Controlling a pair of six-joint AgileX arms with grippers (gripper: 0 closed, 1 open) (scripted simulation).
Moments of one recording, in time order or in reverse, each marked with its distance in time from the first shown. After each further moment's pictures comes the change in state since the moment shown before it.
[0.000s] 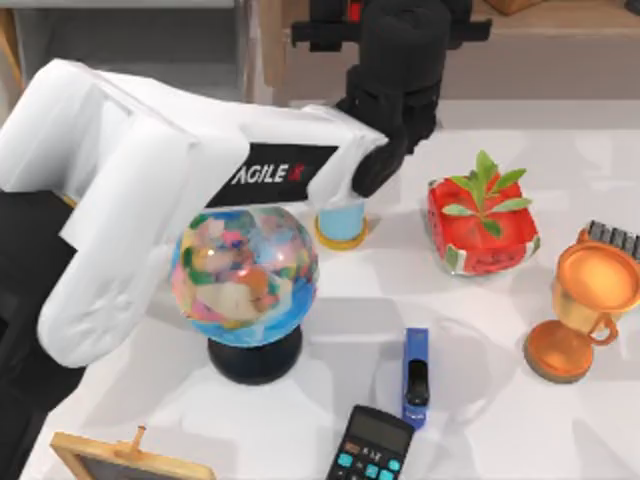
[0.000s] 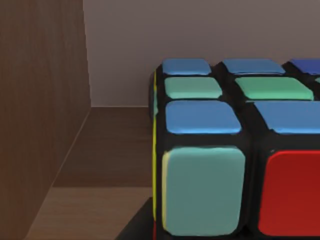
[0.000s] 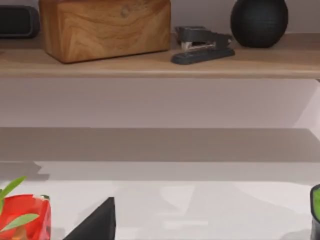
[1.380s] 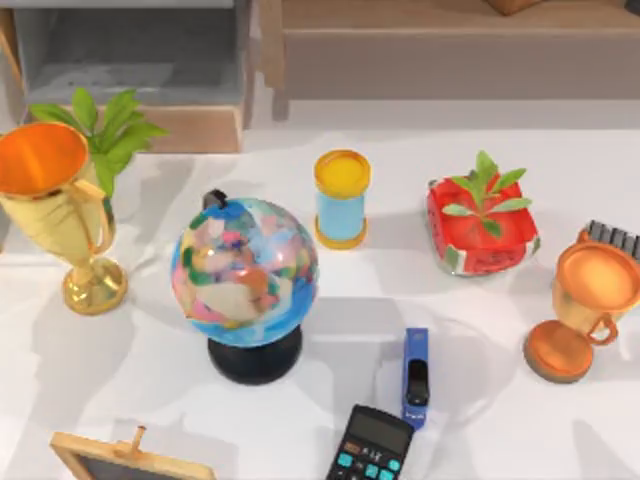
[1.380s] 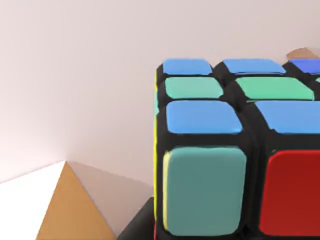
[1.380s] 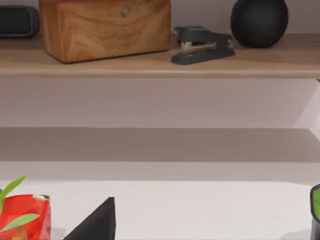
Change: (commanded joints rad) left arm 0.351 -0.422 0.759 -1.278 0.324 0.361; right arm 0.000 0.000 0.000 0.000 0.000 0.000
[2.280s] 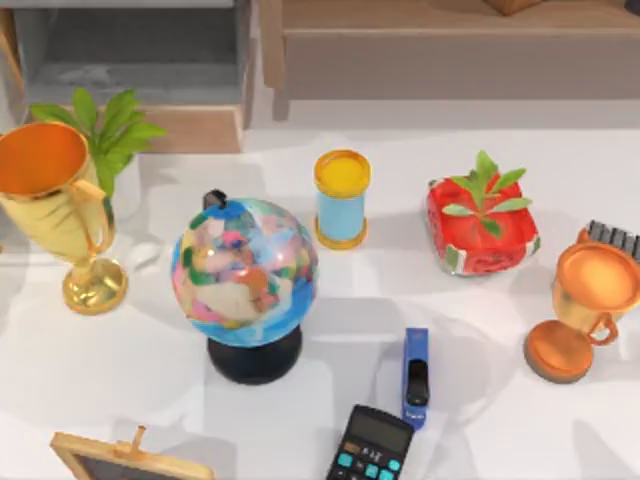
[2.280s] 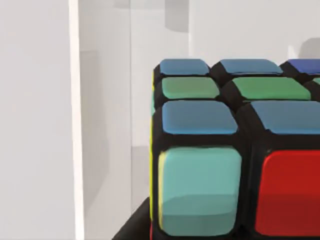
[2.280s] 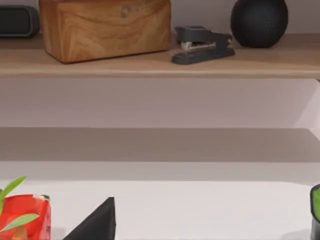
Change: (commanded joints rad) left arm 0.705 0.618 0.459 -1.018 0.306 0.006; right arm 0.000 0.000 0.000 0.000 0.000 0.000
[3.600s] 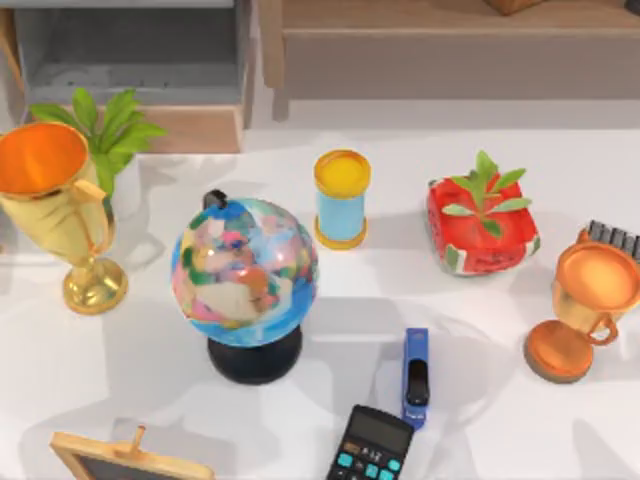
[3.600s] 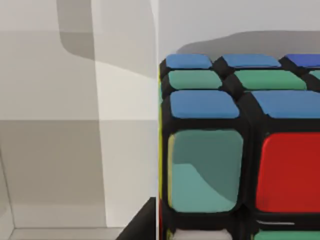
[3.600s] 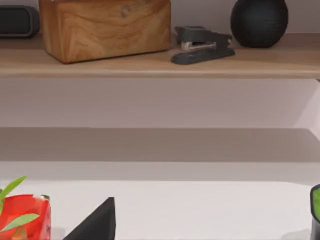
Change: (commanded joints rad) left arm 0.009 0.215 0.006 -0.098 0.070 -0.022; right arm 0.000 0.000 0.000 0.000 0.000 0.000
